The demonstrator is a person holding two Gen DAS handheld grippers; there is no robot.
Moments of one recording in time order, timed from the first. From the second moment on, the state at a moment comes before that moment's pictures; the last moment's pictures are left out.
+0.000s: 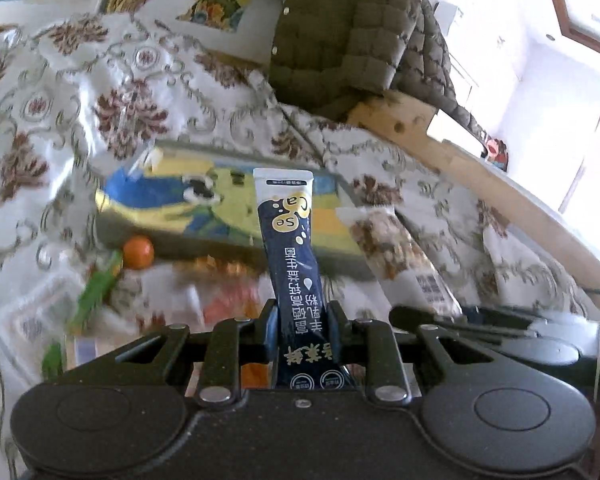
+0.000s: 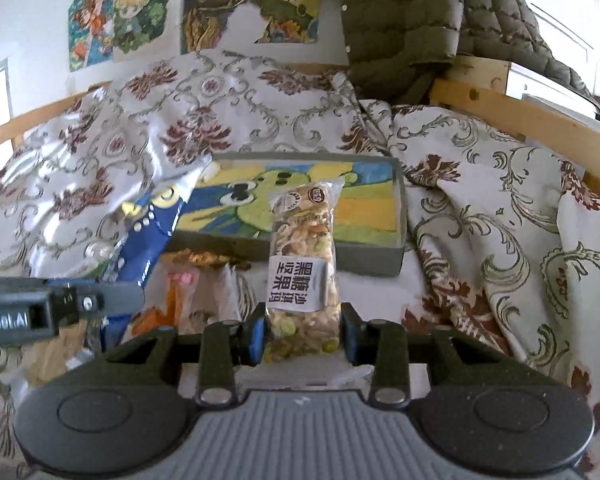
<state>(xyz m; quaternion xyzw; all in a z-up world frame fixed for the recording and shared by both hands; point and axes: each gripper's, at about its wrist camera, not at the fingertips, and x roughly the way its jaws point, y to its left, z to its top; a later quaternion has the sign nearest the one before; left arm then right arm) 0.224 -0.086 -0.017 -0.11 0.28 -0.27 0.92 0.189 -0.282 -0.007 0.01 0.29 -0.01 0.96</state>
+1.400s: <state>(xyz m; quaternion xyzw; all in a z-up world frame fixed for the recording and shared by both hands) 0.442 -0.170 -0.052 -0.12 0.40 -0.17 0.89 0.375 -0.355 -0.054 0.13 0.28 -0.05 0.95</state>
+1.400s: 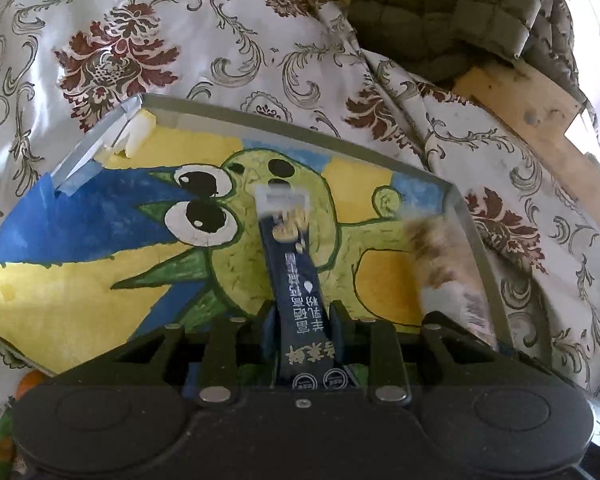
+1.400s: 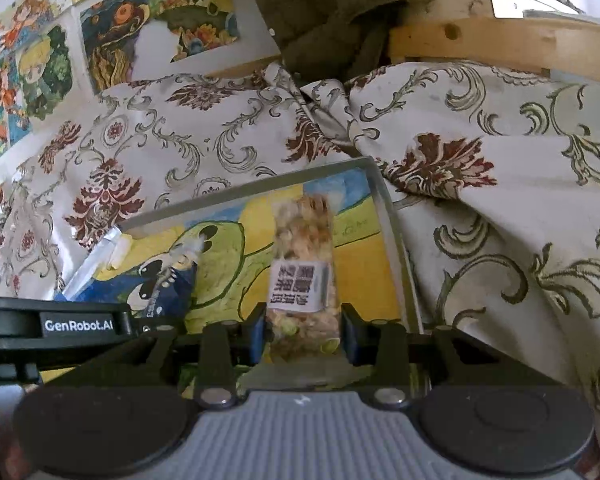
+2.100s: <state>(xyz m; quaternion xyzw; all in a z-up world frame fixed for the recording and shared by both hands) 0.375 -0.138 0.051 -0.12 0.28 -0.14 0.94 0.312 -0.377 0.029 0.16 0.20 -0.06 0.97</state>
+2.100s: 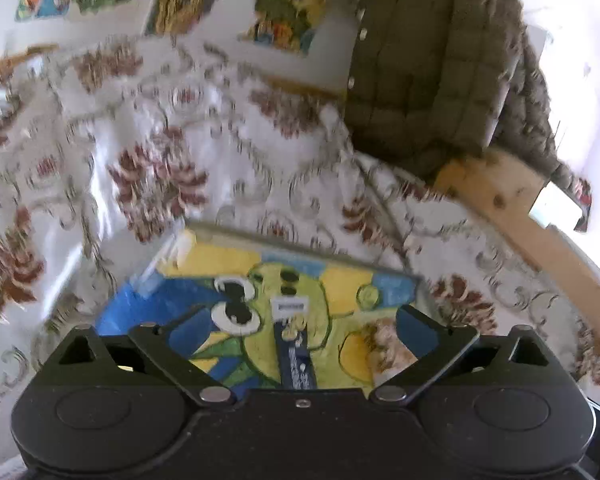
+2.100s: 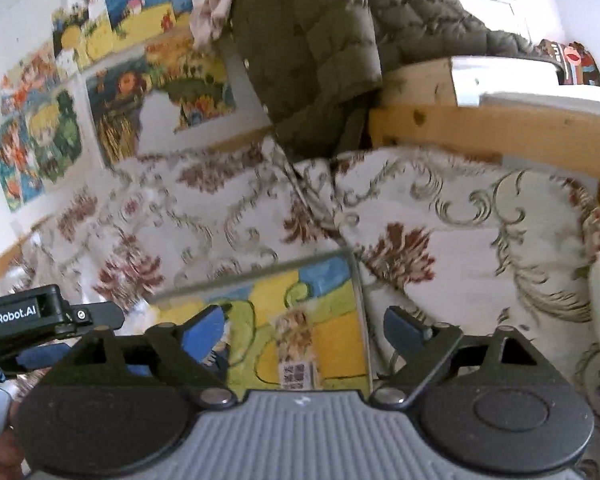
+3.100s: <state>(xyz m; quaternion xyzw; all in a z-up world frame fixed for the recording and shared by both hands) 0.160 -0.063 0.082 -0.04 0.13 -0.17 0.98 0.116 -0.296 0.077 0.07 0.08 -0.09 0.99</state>
